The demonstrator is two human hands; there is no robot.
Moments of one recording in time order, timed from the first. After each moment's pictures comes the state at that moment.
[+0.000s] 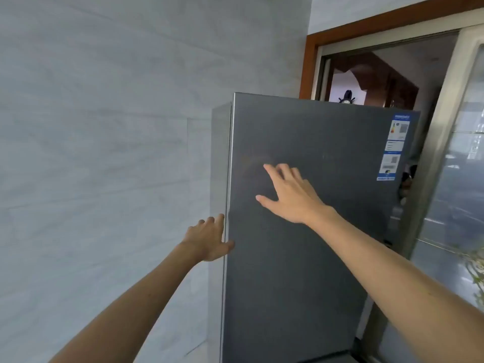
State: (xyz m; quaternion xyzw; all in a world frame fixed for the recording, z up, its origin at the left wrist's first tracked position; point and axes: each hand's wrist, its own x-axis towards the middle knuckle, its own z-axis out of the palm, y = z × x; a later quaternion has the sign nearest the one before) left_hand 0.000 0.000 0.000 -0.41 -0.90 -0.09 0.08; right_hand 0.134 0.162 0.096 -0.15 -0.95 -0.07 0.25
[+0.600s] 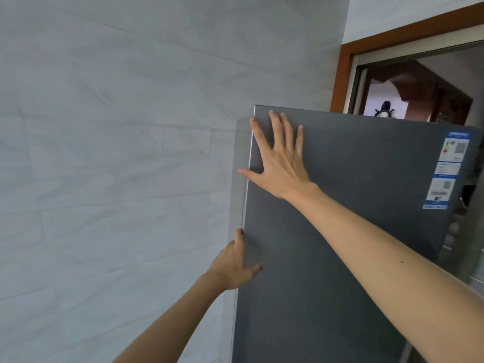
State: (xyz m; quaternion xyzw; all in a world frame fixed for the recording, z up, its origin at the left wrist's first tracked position) left_hand -0.005 0.037 -0.026 -0.39 -0.86 -0.34 -0.01; right_hand 0.036 0.165 0.154 -0.07 -0.88 -0.16 0.44
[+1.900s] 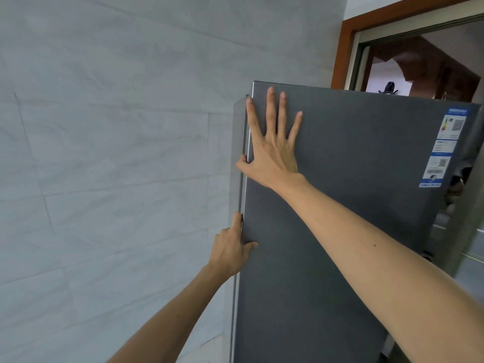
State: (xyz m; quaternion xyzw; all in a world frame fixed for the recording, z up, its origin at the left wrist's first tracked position) left_hand 0.017 0.036 -0.040 -0.36 -0.85 -0.38 0.10; right_hand 0.045 0.144 0.136 -0.10 -0.86 -0.16 0.48
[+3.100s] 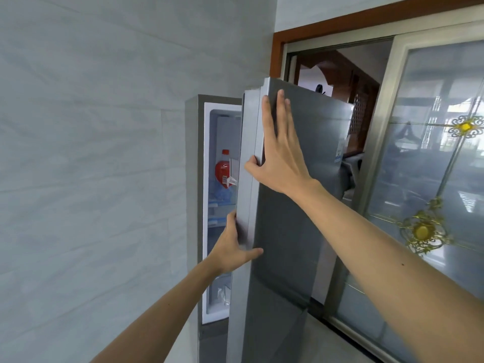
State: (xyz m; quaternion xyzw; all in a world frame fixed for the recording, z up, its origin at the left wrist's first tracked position) left_hand 0.164 0.015 -0.051 -0.45 -0.73 -0.49 -0.15; right_hand 0.253 0.116 0.131 -0.09 -0.86 -0.08 0.49
